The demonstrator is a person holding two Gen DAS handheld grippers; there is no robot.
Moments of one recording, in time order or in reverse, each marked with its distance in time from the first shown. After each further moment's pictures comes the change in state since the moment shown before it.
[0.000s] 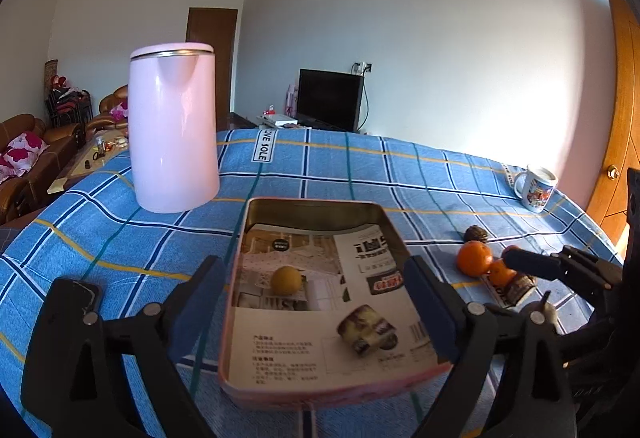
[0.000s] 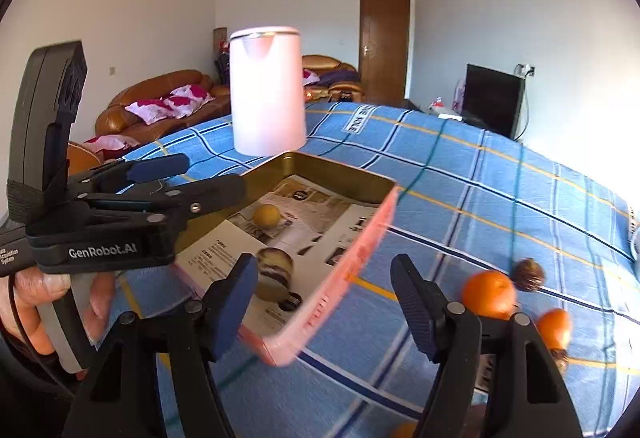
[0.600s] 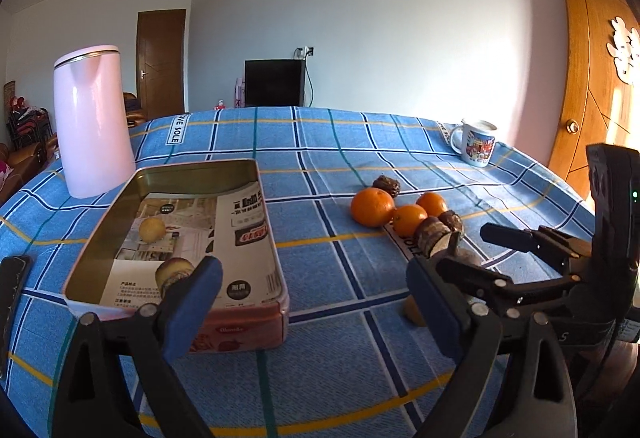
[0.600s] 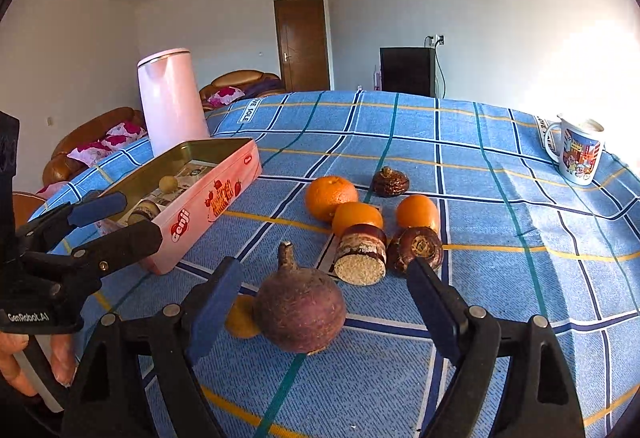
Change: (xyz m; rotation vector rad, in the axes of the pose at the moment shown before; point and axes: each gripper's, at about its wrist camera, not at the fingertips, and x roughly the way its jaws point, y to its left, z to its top) left arm 0.001 -0.096 -0.042 0.116 0.052 -0.124; right arm -0.048 -0.075 -0.069 0.207 0.006 -0.187
